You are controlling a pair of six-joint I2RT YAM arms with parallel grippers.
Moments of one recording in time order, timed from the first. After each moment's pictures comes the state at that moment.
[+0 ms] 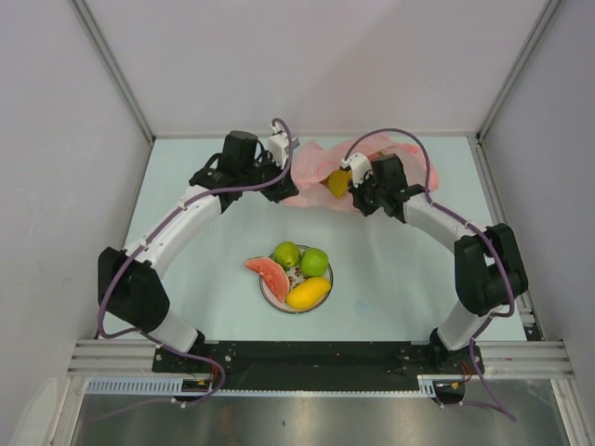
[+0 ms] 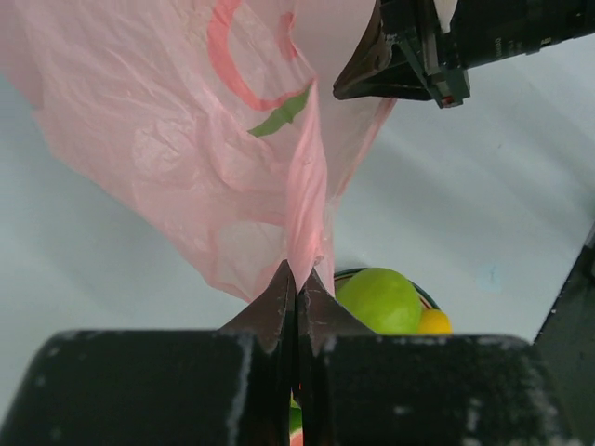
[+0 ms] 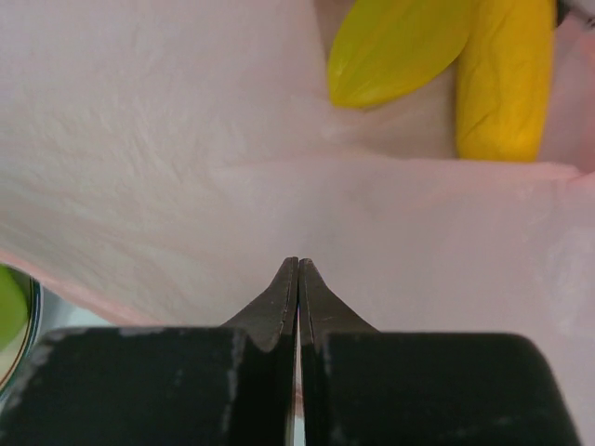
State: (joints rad) left arm -0.45 1.54 1.36 -0.43 0.51 0.06; right arm 0.39 1.68 1.15 -0.24 -0.23 -0.30
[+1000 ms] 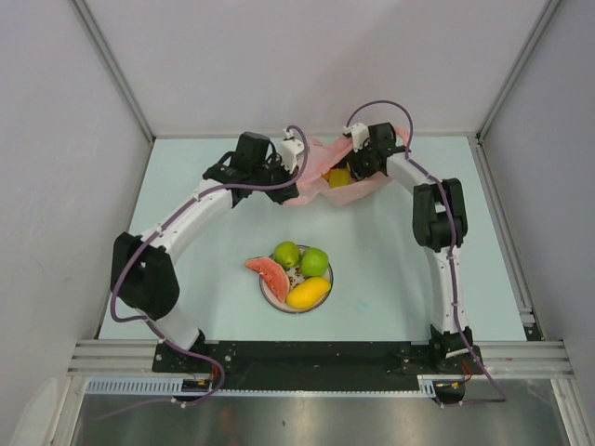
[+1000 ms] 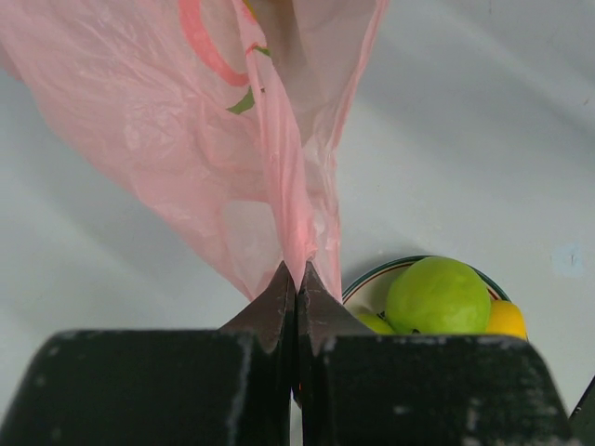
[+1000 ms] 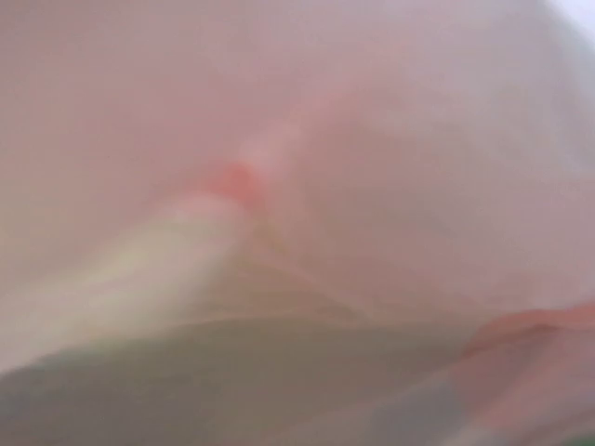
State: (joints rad) left arm -0.47 1.65 1.43 -0.48 0.43 0.21; right arm 0.25 2.40 1.96 -0.35 -0.20 -0.36
